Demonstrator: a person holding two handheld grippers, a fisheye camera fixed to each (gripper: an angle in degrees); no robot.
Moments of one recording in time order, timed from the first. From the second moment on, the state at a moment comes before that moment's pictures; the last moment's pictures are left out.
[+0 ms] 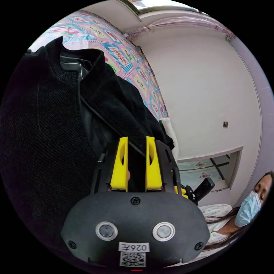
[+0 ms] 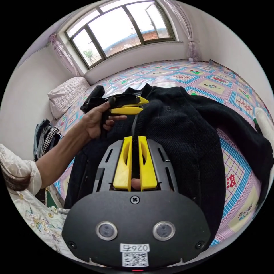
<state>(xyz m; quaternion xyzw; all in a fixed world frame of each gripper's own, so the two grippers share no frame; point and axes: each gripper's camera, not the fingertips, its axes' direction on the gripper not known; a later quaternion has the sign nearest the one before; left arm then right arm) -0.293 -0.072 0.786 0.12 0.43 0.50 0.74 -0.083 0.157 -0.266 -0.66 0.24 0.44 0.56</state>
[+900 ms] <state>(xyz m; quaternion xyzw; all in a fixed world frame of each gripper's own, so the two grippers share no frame) -0.305 -0.079 0.816 0.25 0.25 0.49 0.80 -0.061 0.262 -0.255 -0.72 0.17 0.44 0.51</state>
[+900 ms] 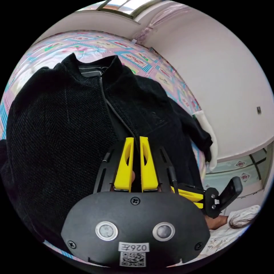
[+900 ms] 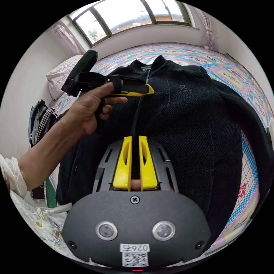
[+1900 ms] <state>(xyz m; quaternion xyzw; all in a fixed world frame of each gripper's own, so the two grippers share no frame) -0.338 0.071 0.909 0.31 0.25 0.53 0.75 -0.109 0.150 -0.342 -0.69 0.13 0.46 0.54</state>
